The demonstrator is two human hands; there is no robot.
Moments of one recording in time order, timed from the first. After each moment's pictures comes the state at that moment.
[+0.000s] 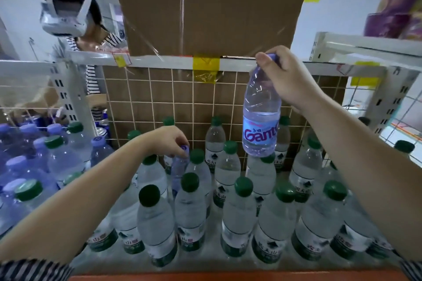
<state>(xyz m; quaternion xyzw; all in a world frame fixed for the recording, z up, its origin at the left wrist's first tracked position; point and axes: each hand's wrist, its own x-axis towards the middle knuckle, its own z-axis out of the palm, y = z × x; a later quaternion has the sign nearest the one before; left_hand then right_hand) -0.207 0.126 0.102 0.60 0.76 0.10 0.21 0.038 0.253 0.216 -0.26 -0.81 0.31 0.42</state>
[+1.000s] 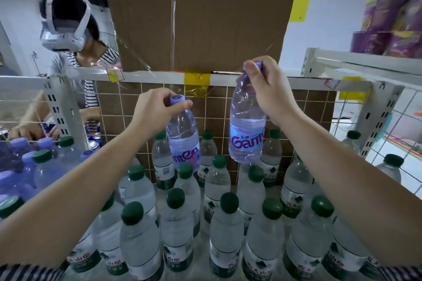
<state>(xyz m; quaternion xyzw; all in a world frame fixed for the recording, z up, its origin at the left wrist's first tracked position) -0.181 0.134 0.170 0.51 0.73 0.45 -0.10 0.031 0.258 0.215 -0.21 -0.79 0.31 0.50</state>
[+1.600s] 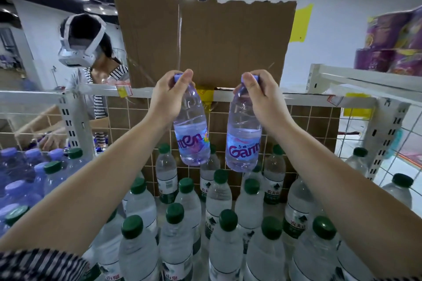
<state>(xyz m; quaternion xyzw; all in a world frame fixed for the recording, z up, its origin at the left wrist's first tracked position) -0.158 0.154 0.217 0.46 0.56 0.69 0.06 0.022 0.263 0.221 -0.16 -0.77 0.37 0.50</state>
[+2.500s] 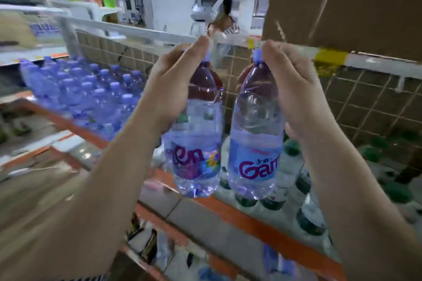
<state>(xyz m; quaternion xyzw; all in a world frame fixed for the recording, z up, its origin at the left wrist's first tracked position) -0.116 -0.145 0.183 0.35 0.58 0.73 0.01 -0.031 0.013 0.192 0.08 -0.71 0.61 0.33</state>
